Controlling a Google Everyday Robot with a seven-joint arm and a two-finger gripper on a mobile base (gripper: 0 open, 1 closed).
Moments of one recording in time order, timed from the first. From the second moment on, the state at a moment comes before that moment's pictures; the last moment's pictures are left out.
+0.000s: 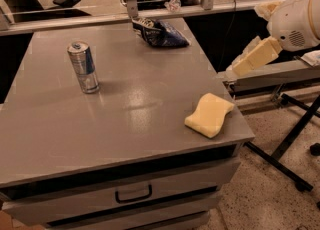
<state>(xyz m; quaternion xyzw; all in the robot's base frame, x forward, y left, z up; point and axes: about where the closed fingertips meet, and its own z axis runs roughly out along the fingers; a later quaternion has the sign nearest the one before) 0.575 -0.189 0.978 -0.51 0.74 0.06 0.44</state>
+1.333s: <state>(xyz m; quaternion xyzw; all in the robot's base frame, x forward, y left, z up) 0.742 -0.111 0.898 -0.49 0.69 0.13 0.52</state>
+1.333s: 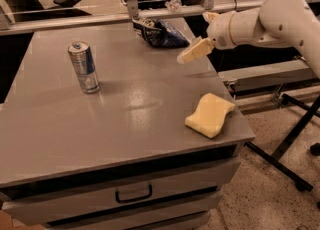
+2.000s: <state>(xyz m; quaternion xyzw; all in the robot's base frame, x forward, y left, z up) 0.780 -0.050 0.894 -0.51 0.66 0.18 0.53</state>
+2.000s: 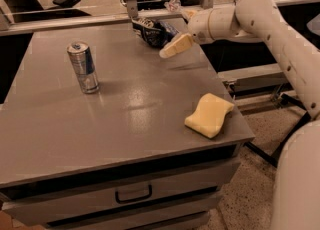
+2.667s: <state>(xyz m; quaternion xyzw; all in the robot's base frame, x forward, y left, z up) 0.807 -0.013 0.883 -0.53 0.64 0.17 0.53</state>
